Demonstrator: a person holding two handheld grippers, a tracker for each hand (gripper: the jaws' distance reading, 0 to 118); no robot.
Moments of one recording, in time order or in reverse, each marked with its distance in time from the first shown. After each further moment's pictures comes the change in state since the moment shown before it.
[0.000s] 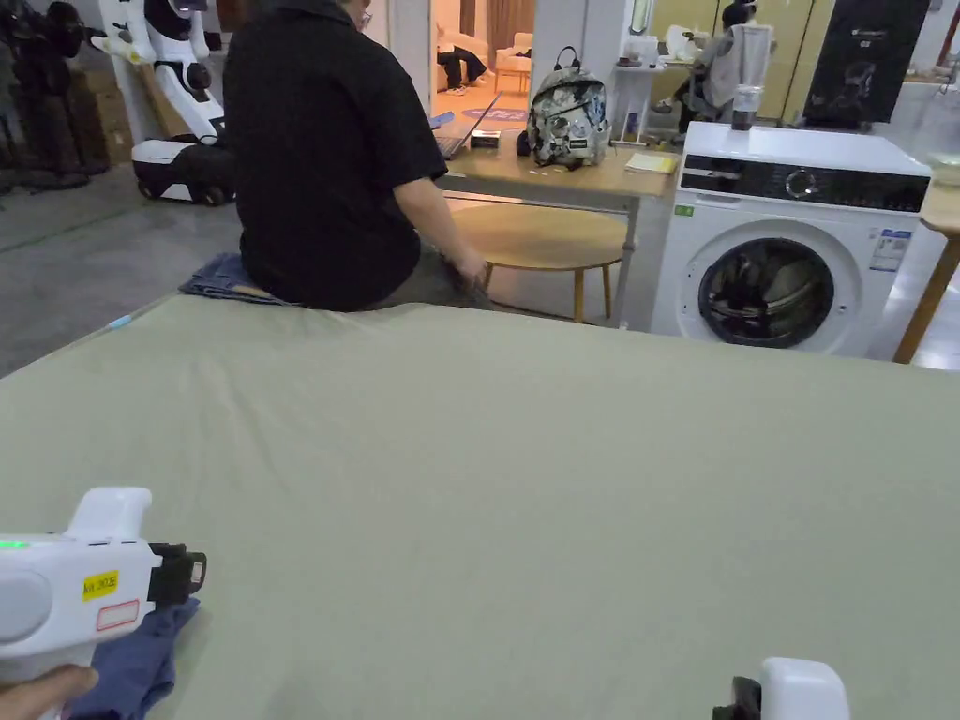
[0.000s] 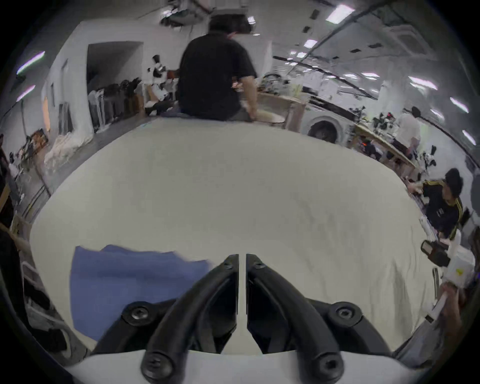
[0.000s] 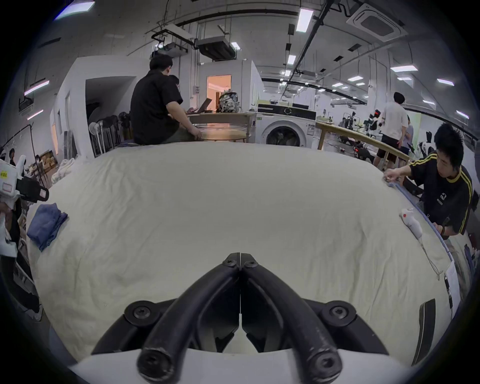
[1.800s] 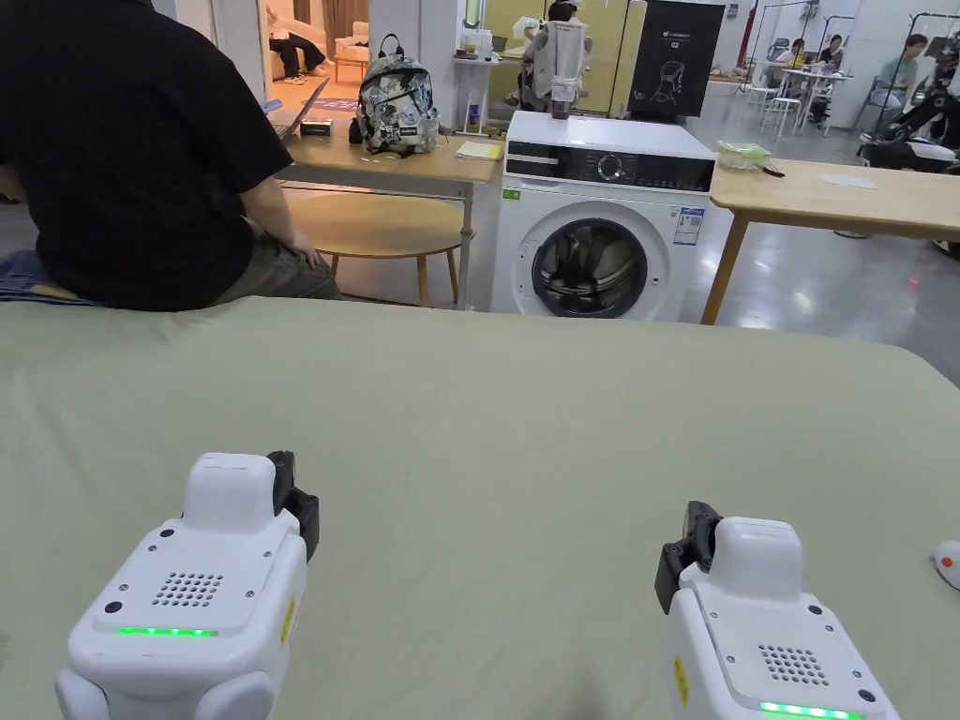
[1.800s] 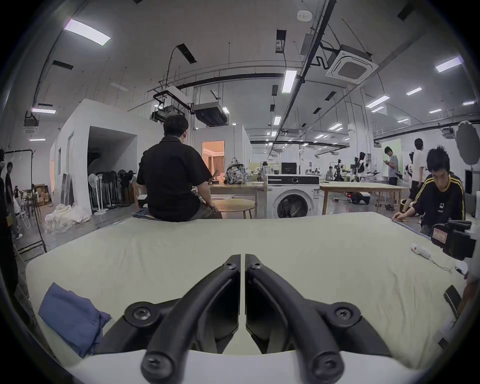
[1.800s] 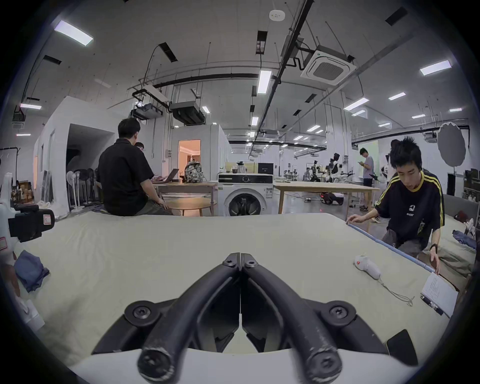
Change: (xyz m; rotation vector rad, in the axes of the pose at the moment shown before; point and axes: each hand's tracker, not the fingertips) left arm 0.264 -0.025 0.024 0.573 0.025 -0.117; right arm 0.074 0.031 0.057 0.422 -0.176 -0.089
